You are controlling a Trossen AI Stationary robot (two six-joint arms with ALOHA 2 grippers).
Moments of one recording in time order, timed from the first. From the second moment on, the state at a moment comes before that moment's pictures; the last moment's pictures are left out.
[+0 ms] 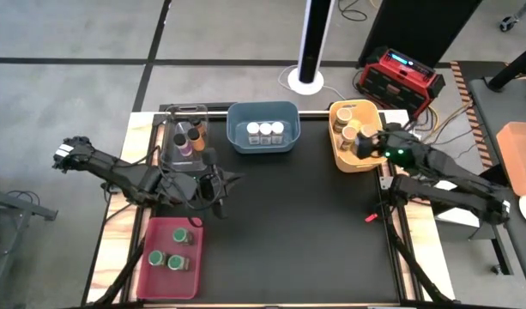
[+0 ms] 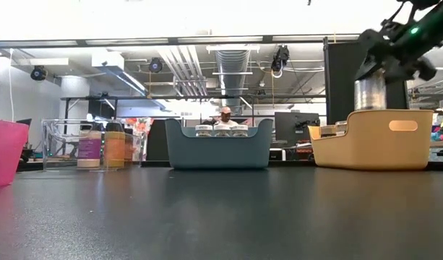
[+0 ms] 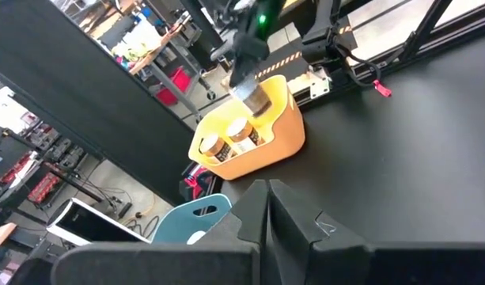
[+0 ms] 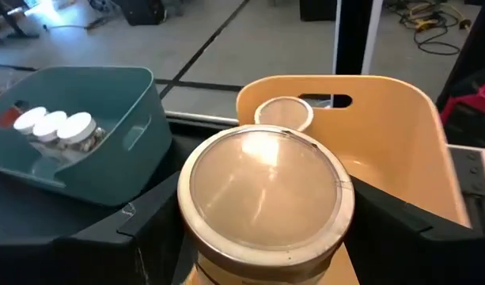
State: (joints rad) left arm -0.35 1.19 1.03 -0.16 -0.71 0.39; right arm -0.47 0.38 0.57 -0.69 0.52 0.52
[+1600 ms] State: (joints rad) left arm -0.35 1.19 1.03 -0.17 -0.71 0.41; right arm -0.44 0.46 0.31 -0.51 0.58 0.58
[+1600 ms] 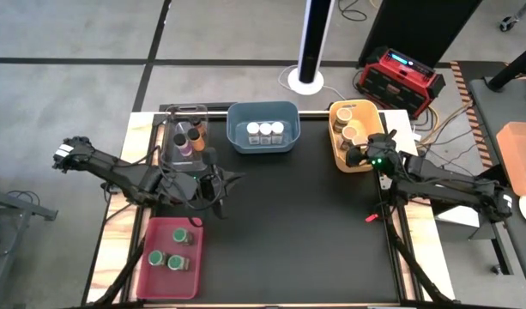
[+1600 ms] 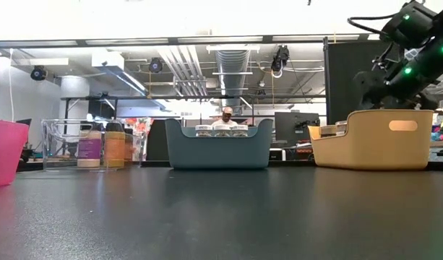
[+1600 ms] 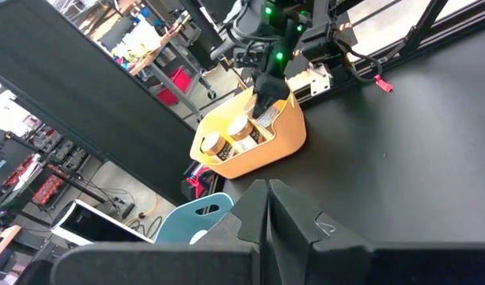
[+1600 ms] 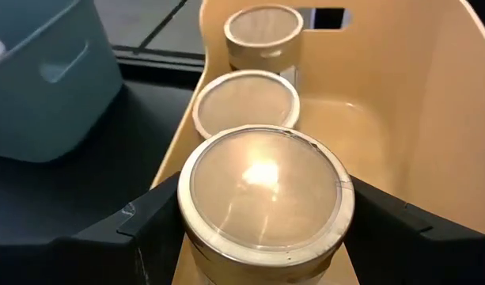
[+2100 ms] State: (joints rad) left arm -0.35 1.19 1.03 -0.17 -0.71 0.43; right arm -0.32 0.47 0.25 -0.41 0.65 0.55
